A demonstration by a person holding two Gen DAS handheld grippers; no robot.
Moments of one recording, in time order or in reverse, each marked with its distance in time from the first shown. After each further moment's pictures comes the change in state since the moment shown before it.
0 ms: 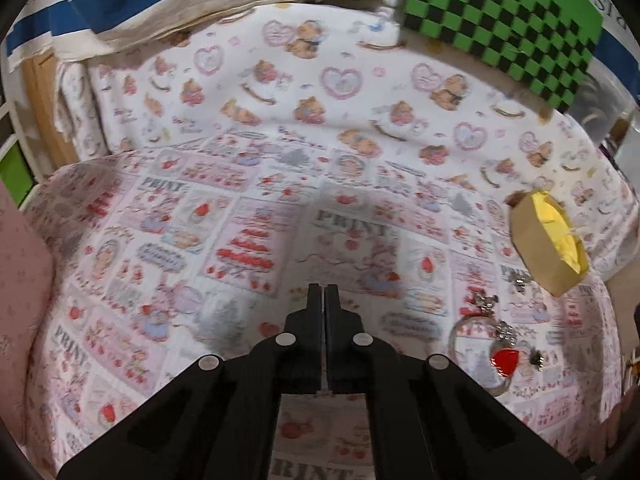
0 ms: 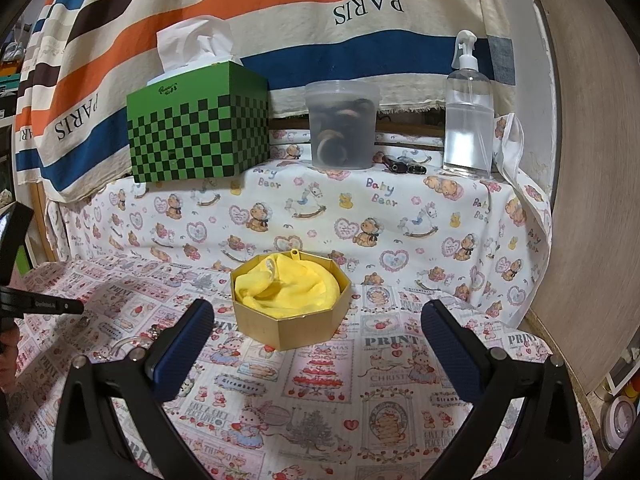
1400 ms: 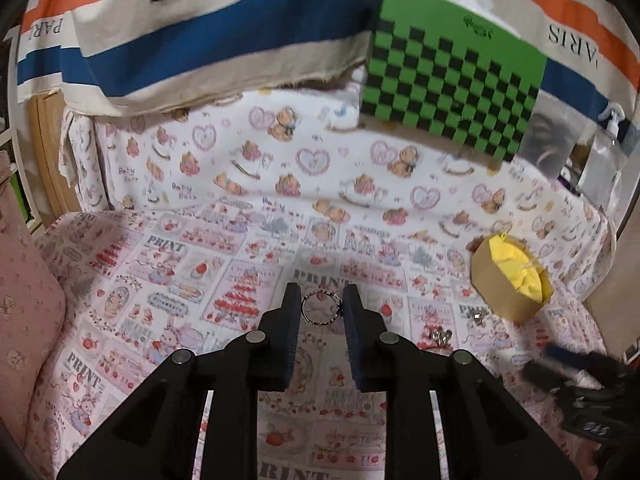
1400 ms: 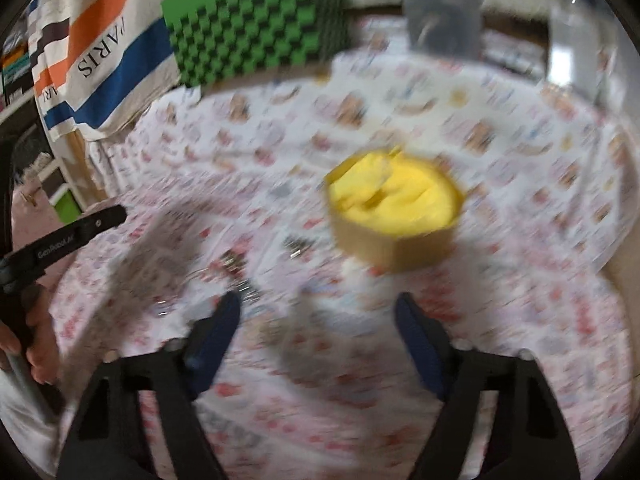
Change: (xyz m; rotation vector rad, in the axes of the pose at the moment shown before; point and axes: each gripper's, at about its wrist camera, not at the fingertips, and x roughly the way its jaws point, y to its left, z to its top) left arm -0.047 -0.004 0.001 0.011 -0.244 -0.056; right arm 0.051 0.055 -0.013 0.035 0.459 0.284
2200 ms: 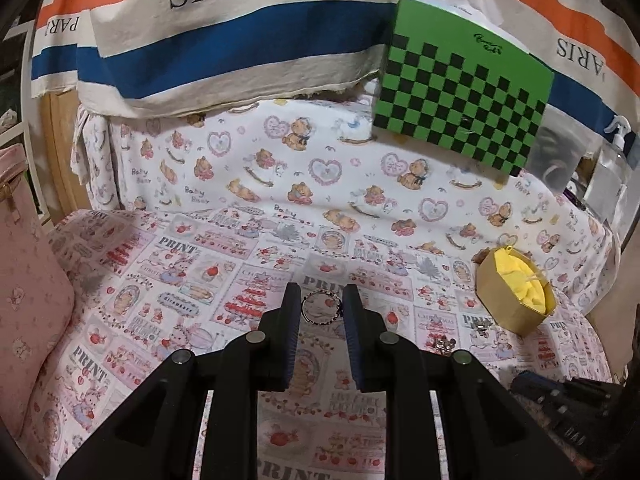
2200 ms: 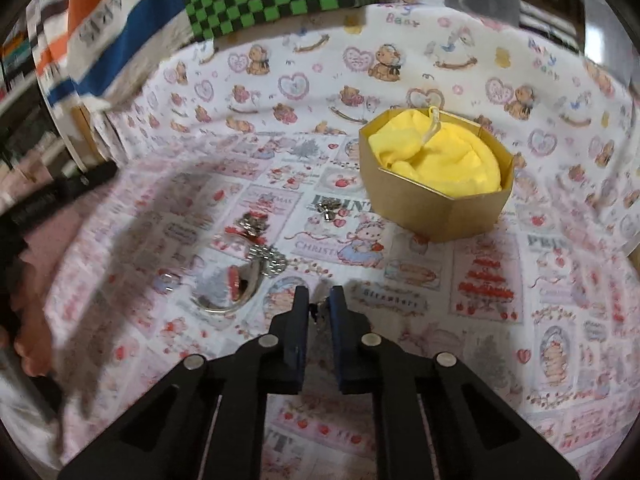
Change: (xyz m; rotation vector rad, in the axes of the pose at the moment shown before) left arm -0.007 0.003 -0.004 -0.018 -0.036 0.022; right arm 0.012 -0.003 -0.008 0.002 0.047 0.051
